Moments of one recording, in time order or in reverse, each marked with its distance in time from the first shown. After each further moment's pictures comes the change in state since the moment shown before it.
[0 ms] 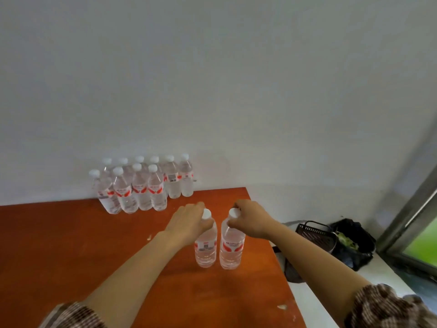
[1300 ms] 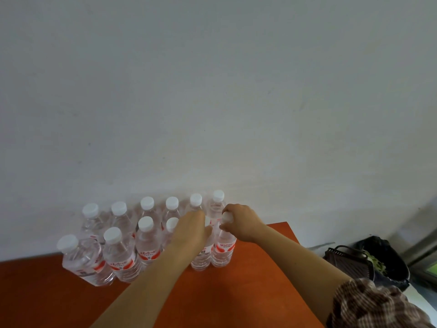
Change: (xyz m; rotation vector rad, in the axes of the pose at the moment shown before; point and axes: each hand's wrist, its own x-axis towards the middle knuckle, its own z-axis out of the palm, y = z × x) left_hand 0.273 -0.207 0.009 -0.128 -0.063 -0.125; right_hand 0.341 -0.075 0.081 -0.097 -0.078 0.096
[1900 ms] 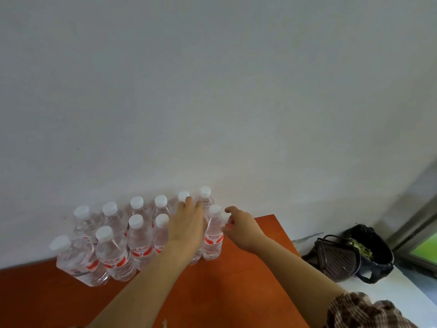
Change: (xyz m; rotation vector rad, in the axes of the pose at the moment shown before) left_hand -0.026 0.028 -0.005 0.301 0.175 0.140; right_hand -0.050 0.022 0.009 0.226 0.111 0.087
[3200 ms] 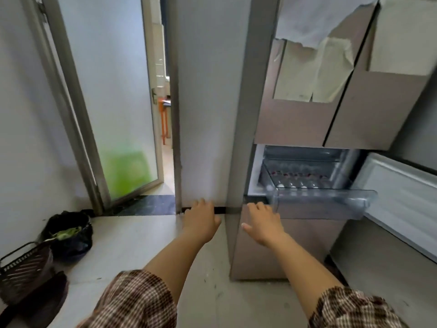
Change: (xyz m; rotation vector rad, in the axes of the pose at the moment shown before) left_hand -0.592 0.747 -0.017 -0.297 -0.340 1.313; right_hand -0.906 0.396 -0.229 -0.334 0.608 1.306
